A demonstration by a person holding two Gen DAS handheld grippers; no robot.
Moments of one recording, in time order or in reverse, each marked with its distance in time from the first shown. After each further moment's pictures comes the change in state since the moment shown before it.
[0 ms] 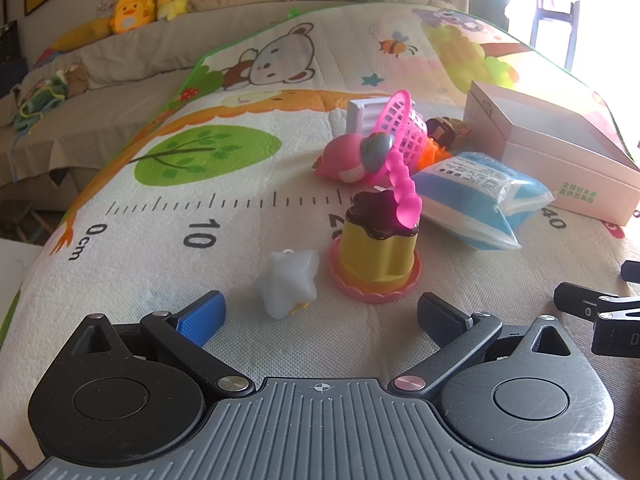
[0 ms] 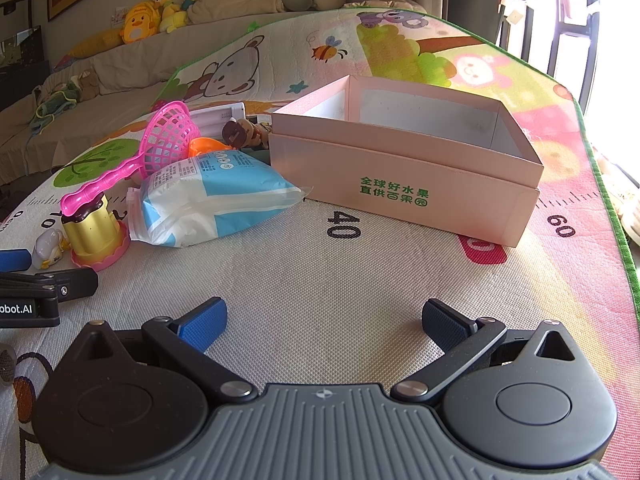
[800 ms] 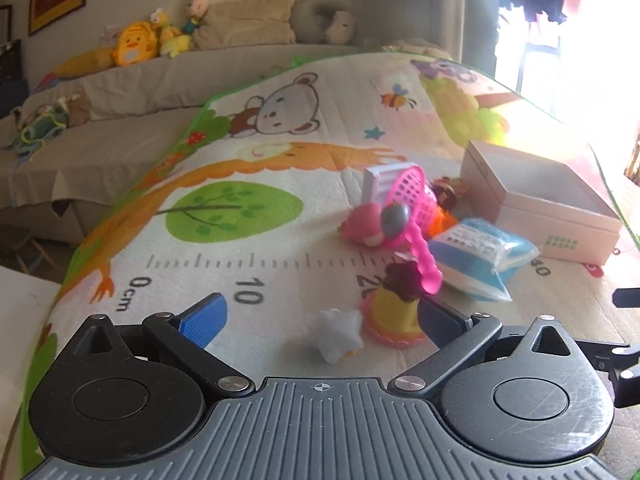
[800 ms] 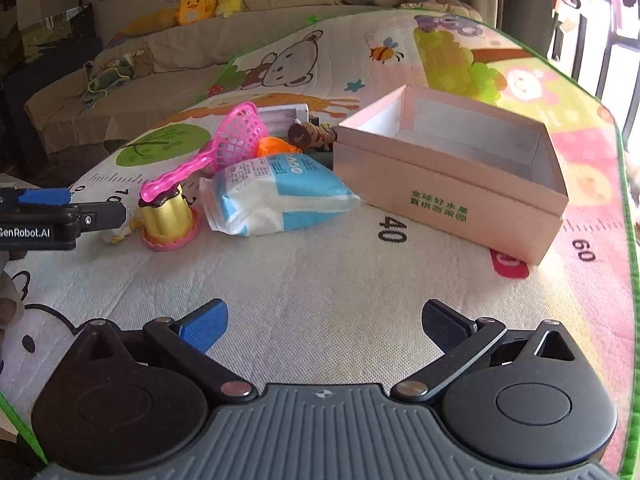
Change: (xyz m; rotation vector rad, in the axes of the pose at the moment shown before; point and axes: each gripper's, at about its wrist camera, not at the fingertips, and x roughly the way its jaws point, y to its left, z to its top) left arm -0.045 0.041 0.021 -0.019 -0.131 -0.022; right arm -0.045 0.015 0.009 -0.129 0.013 0.133
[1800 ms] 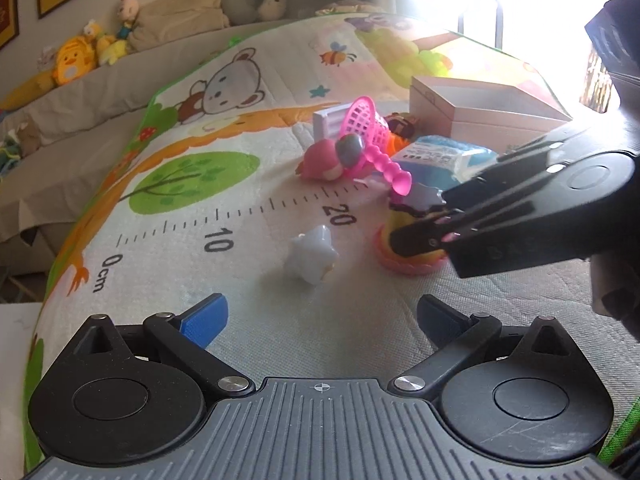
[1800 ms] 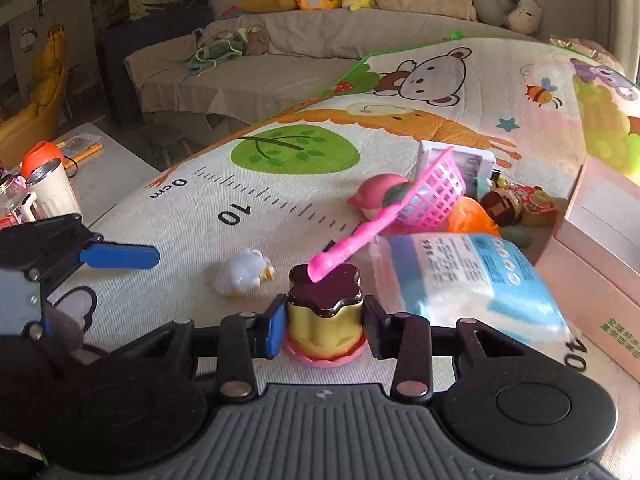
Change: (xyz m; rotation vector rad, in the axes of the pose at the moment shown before) left arm 0.002 -0.010 -0.041 0.212 0.080 -0.123; right arm 0.057 0.081 0.045 -0.192 0.025 0.267
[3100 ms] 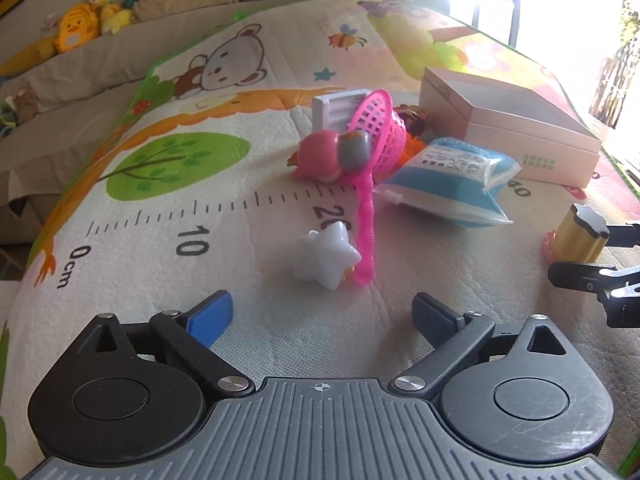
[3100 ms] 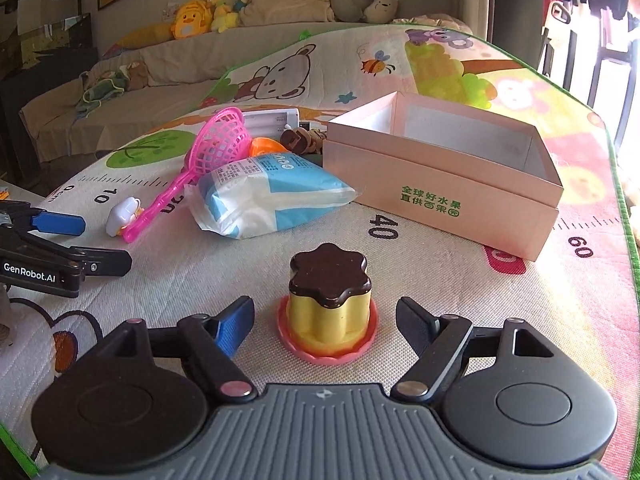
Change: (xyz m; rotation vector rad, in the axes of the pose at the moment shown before) left arm 0.033 -0.002 0.016 -0.079 0.062 -0.014; right arm -0.062 -0.060 -0.083 0.212 -0.067 -0.296
